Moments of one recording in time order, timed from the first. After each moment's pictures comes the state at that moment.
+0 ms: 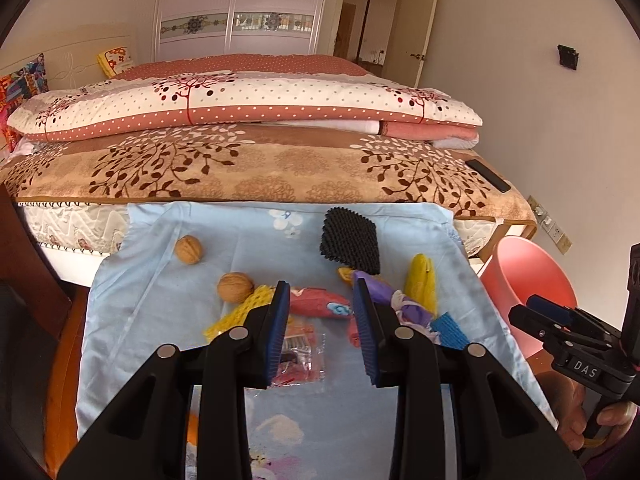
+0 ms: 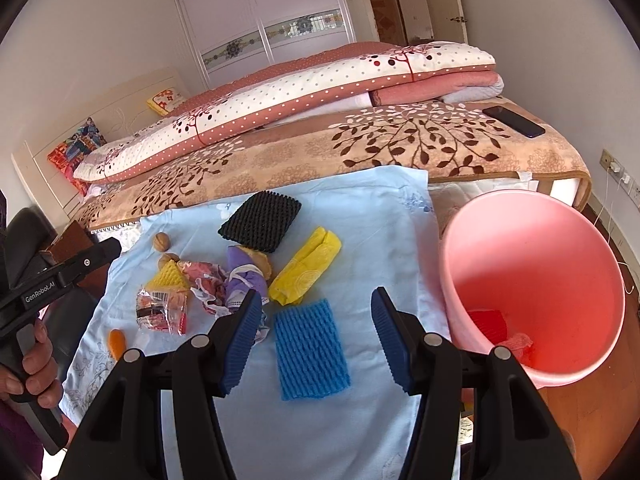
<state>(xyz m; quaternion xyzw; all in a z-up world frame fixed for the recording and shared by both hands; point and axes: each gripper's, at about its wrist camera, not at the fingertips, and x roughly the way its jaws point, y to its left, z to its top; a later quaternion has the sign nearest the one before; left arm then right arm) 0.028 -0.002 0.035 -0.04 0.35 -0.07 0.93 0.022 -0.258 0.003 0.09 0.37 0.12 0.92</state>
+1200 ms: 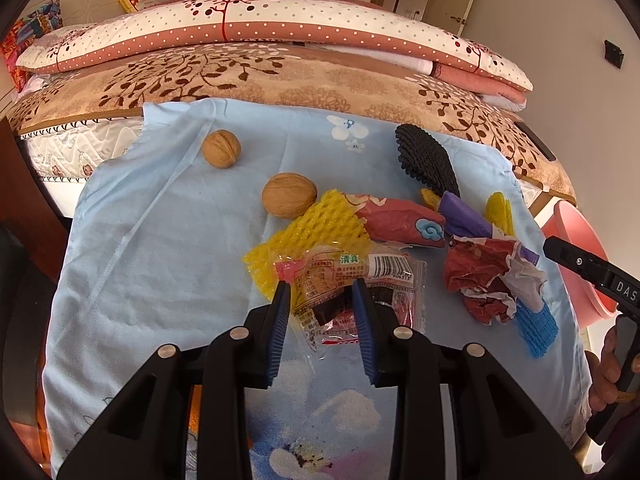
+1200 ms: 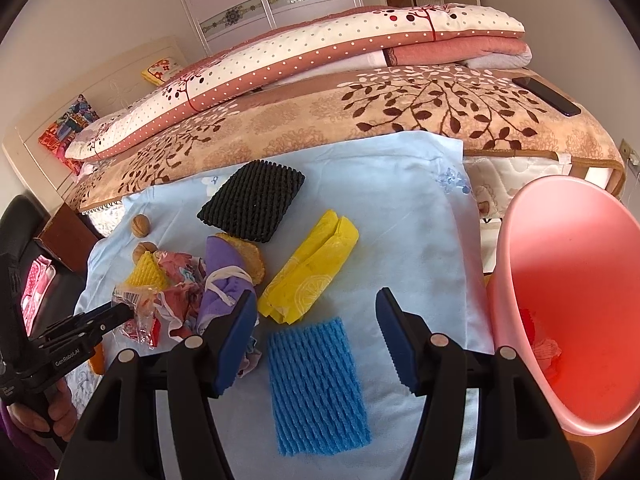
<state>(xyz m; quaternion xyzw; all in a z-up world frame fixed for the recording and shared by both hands) 0.050 0.038 -0.048 -0.07 0.43 -0.04 0.90 0.089 -0.242 -0.035 0.09 0.42 0.12 0.89</state>
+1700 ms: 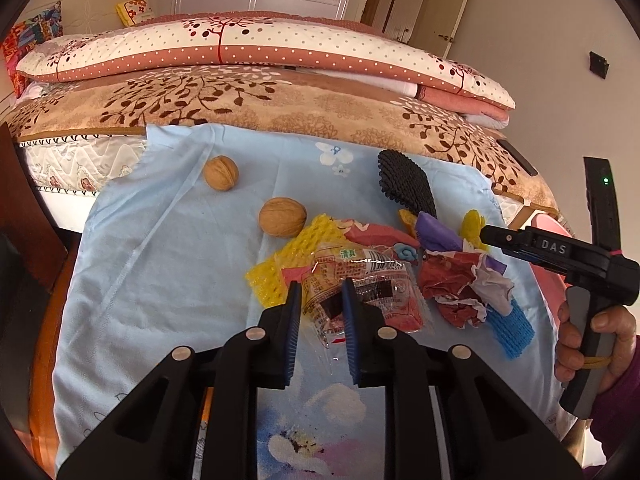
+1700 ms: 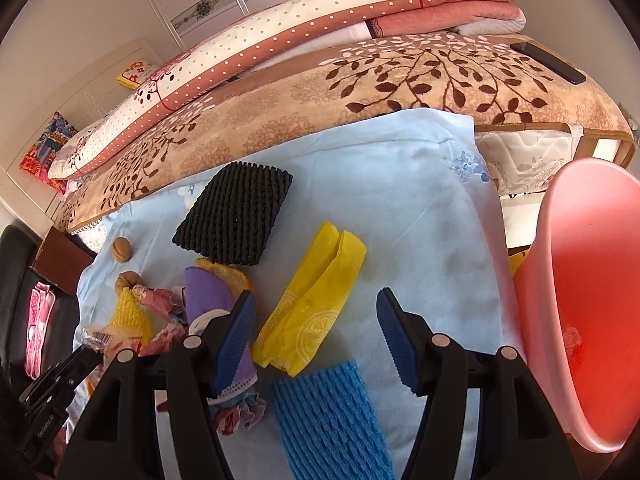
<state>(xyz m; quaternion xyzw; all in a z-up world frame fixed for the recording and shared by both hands) 0.033 0.042 -0.026 -0.09 0.40 -0.06 0.91 0.139 -0.231 -0.053 0.13 0.47 0.09 0.87</state>
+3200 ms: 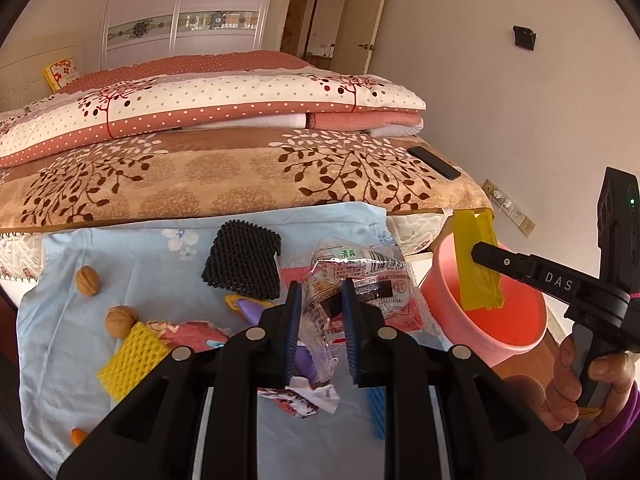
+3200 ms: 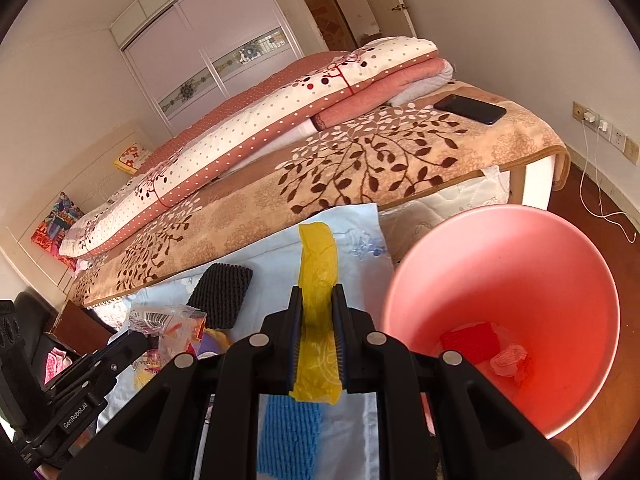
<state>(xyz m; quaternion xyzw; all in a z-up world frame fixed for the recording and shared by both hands) 0.066 -0.101 0.033 -0.03 0.34 -0.17 0.92 0.071 -0.347 0.019 0.21 0.35 0.04 0.91</state>
